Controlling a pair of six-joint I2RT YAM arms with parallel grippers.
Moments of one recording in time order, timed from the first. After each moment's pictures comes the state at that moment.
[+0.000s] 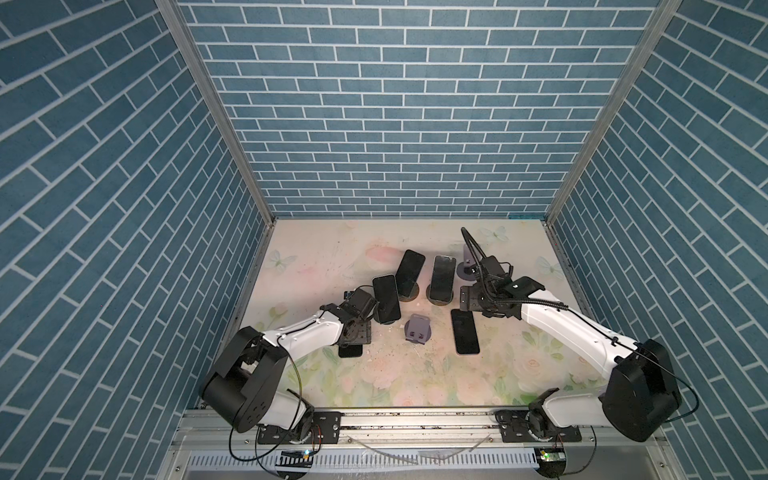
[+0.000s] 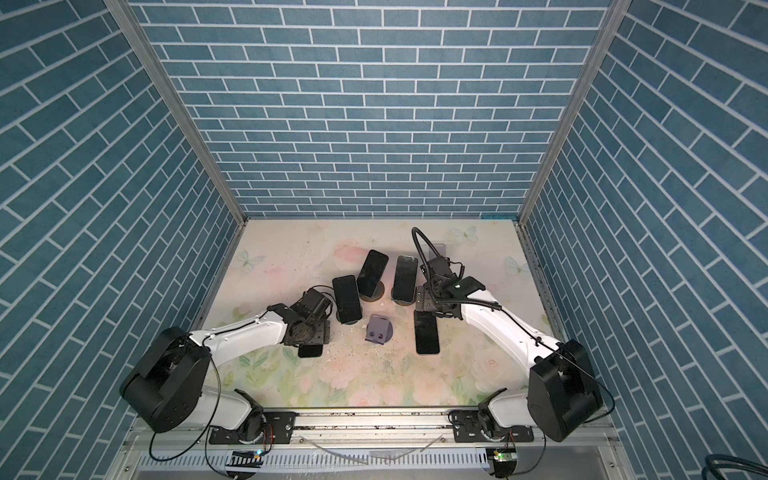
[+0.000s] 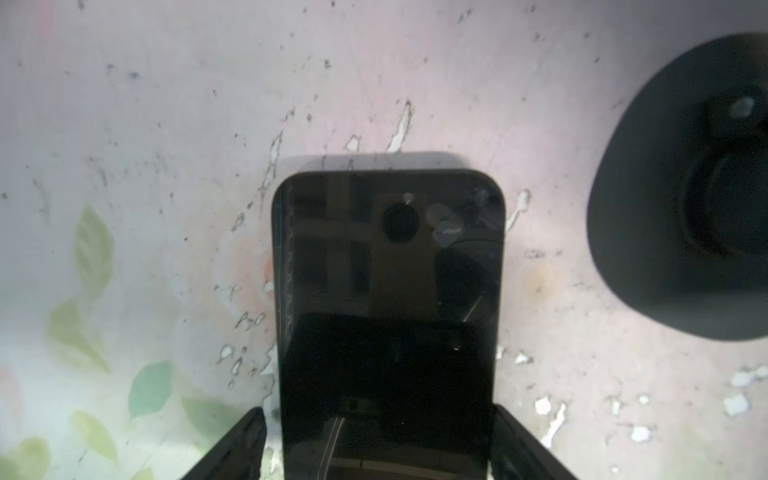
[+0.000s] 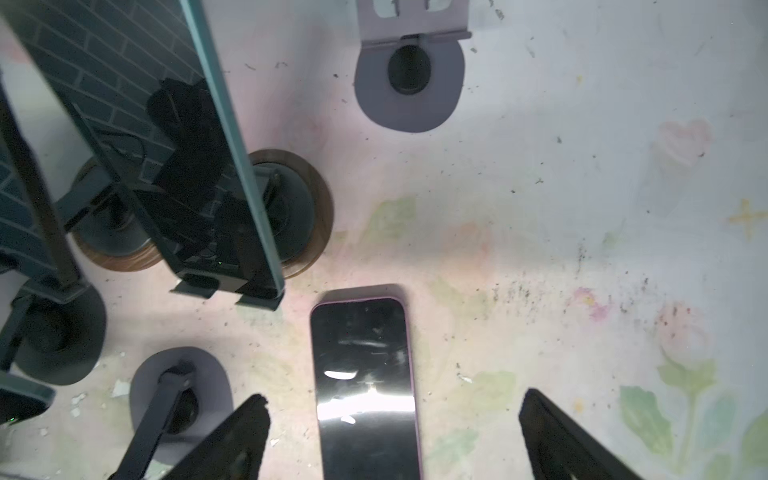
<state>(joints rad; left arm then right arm) -0.58 1.42 0.68 -0.56 -0.22 -0.59 0.63 1.35 1.00 -0.73 0.21 0.57</state>
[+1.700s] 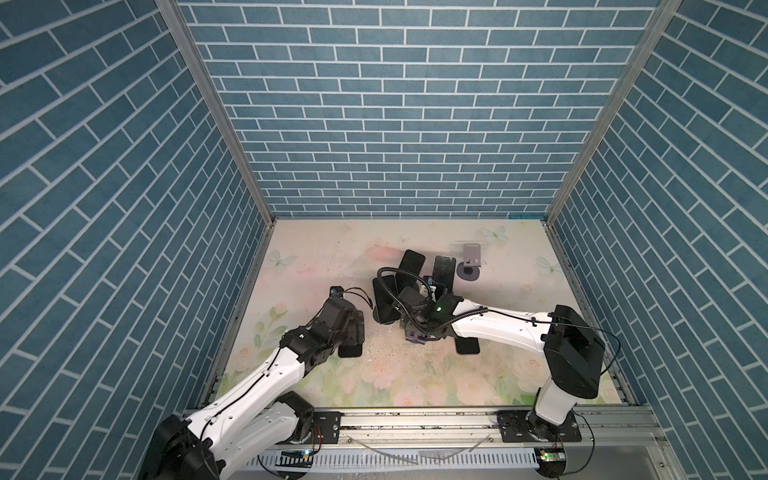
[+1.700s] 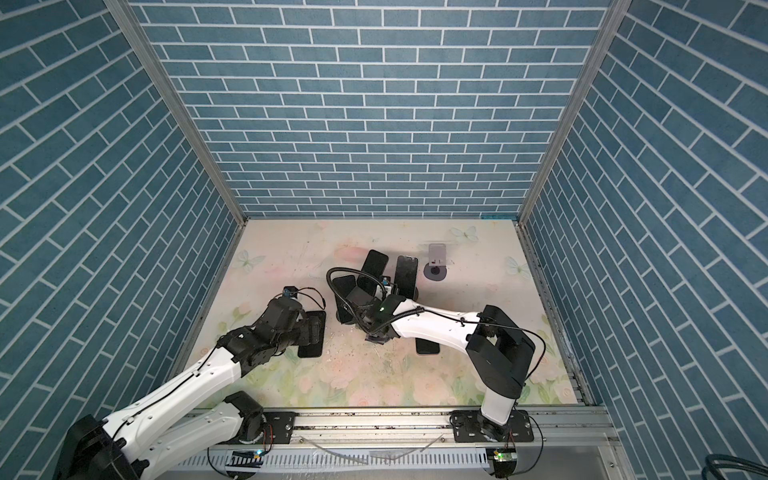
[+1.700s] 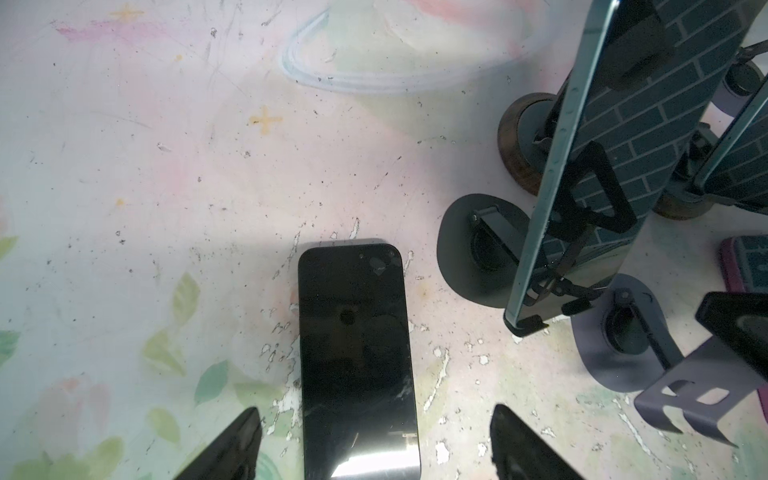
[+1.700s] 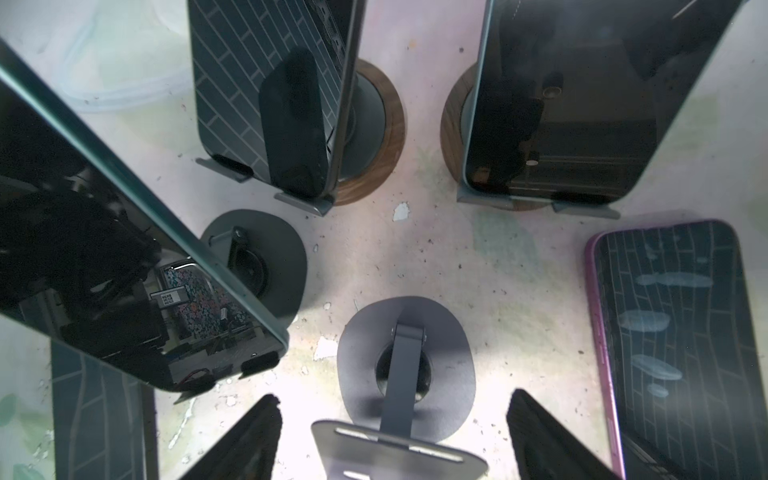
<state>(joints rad) -0.57 0.93 0.56 -0.54 -0.21 -0.50 1.09 1.74 1.21 -0.64 0.40 1.04</state>
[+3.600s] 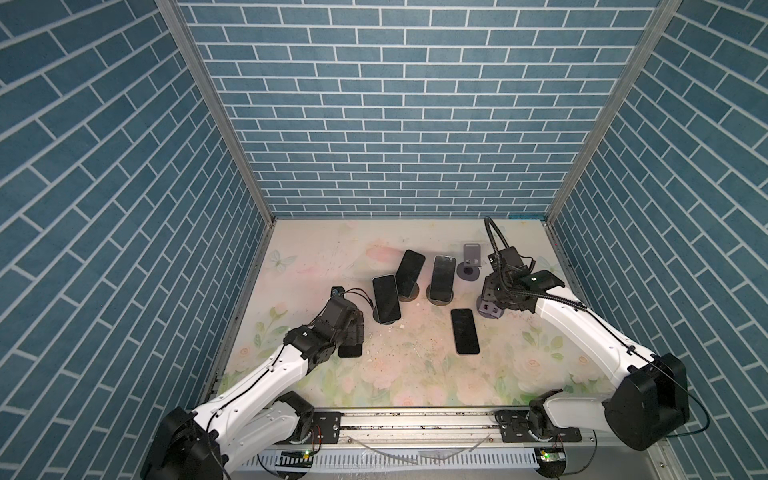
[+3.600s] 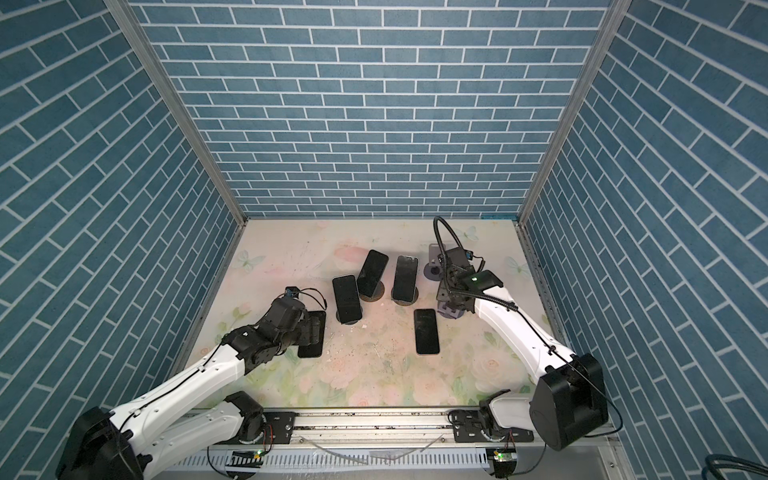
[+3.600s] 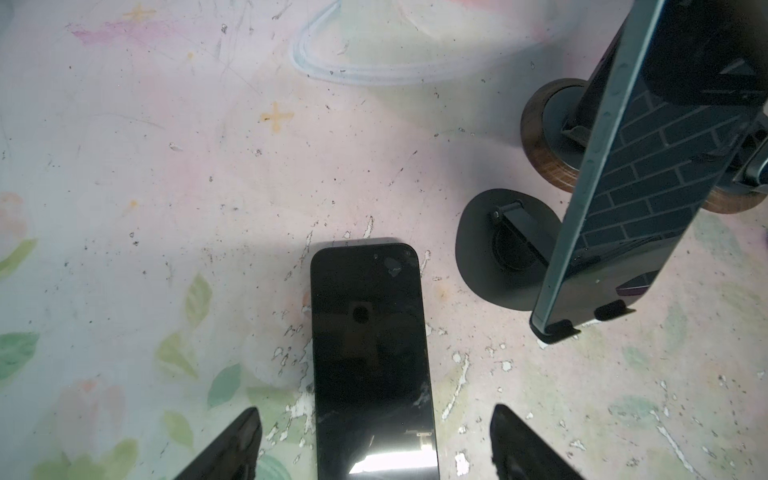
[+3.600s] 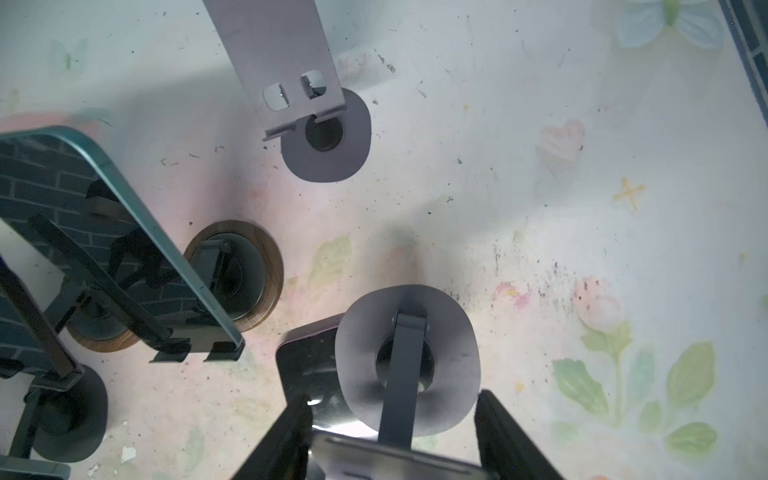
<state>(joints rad) -0.57 0.99 0.57 -0.52 -0.24 -0.49 0.41 1.33 1.06 -0.81 0.21 0.55</state>
